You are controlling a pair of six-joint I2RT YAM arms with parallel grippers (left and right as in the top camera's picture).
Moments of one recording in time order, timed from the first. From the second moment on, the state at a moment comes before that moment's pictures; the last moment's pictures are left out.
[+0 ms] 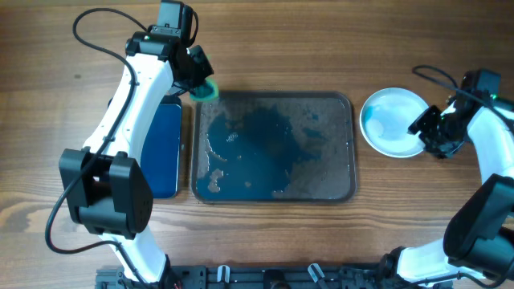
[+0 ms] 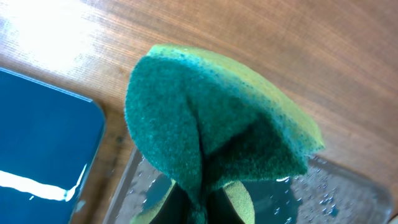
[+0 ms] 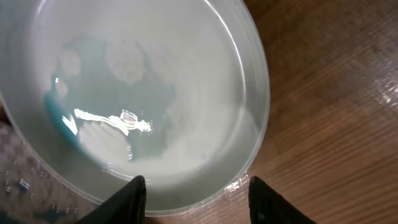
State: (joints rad) left arm -0.18 1.92 1.68 -0.96 0.04 -0.61; right arm -0.38 1.68 1.18 -0.92 -0.15 0.41
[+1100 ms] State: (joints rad) left arm 0.09 1.61 1.52 -1.02 -0.10 -0.28; right arm -0.11 1.66 1.53 -1.11 -0.28 0.13
